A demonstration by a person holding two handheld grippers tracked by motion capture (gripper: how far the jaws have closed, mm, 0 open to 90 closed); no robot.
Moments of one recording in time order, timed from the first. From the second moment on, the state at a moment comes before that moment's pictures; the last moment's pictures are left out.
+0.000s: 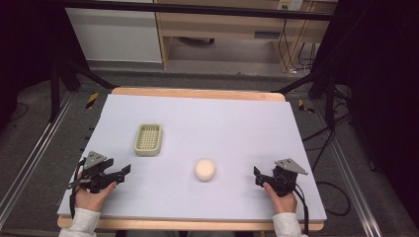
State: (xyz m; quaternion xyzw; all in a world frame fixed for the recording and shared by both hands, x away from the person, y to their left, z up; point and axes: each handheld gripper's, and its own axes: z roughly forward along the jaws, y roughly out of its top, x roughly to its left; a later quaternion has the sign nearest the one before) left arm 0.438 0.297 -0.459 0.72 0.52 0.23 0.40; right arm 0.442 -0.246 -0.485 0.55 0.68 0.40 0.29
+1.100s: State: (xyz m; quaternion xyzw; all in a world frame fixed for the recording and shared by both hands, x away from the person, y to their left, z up) left arm 0.437 0.270 -0.450 0.75 0.48 0.22 0.41; right arm 0.442 -0.245 -0.486 0.54 0.68 0.40 0.29
